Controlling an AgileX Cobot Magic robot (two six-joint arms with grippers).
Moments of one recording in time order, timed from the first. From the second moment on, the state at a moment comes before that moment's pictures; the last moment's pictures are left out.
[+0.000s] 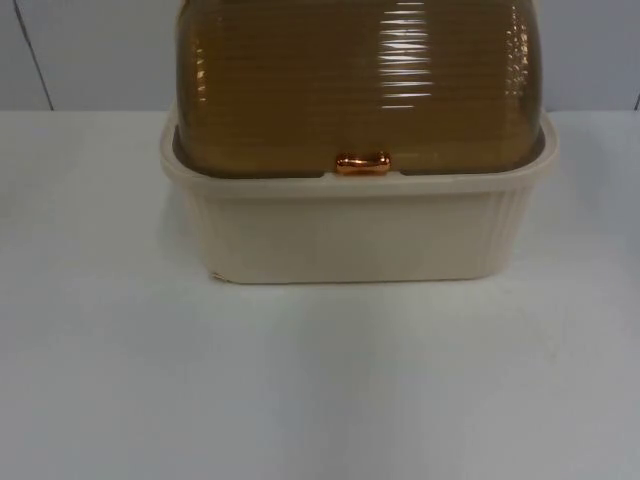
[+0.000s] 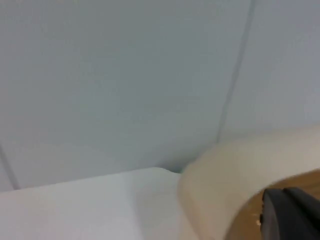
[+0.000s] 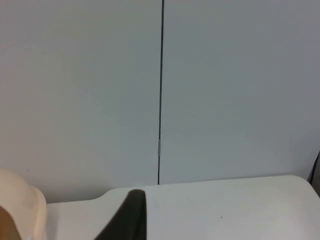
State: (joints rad) right arm 0.06 0.83 -1.08 -0.41 0.60 0.34; left arm 0.06 1.29 -1.16 -0.86 0.47 0.80
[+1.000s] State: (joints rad) right arm 0.06 0.83 -1.08 -0.41 0.62 0.34; left arm 0.15 1.26 -1.16 -0.87 0.49 0.77
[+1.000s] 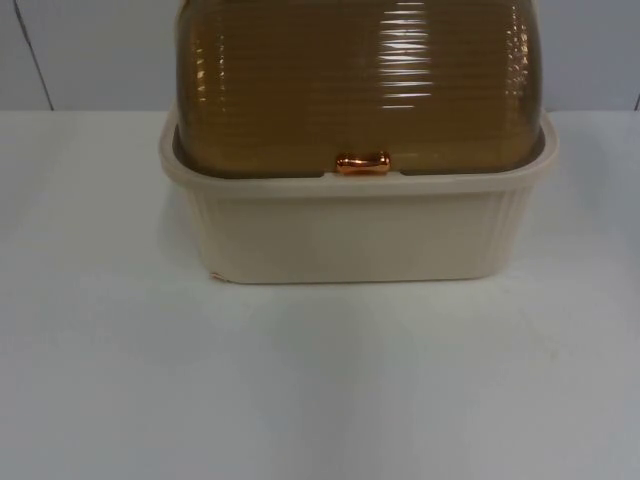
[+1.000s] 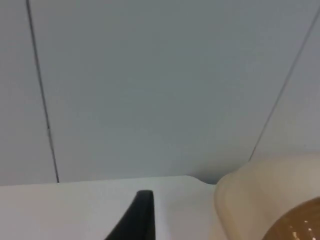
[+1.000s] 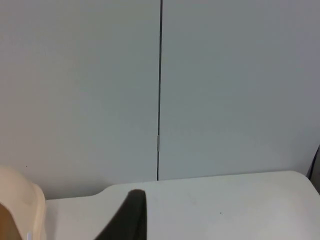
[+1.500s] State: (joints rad) right arm 0.06 0.82 -1.05 -0.41 0.70 0.41; left arm 0.15 1.17 -1.13 -0.71 0.62 0.56
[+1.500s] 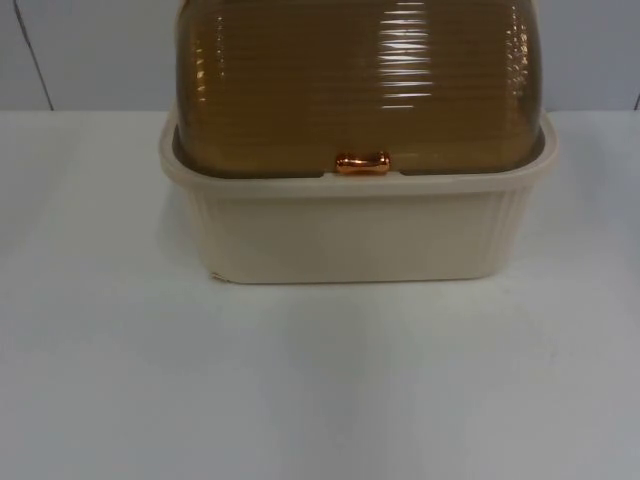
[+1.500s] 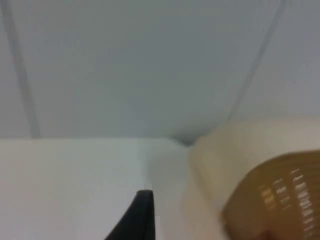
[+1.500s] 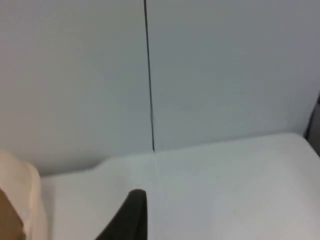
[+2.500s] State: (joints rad) right arm 0.01 0.19 -1.59 -0.15 1.13 0.03; left arm 0.18 0.19 -1.48 -0.16 0.83 0.15
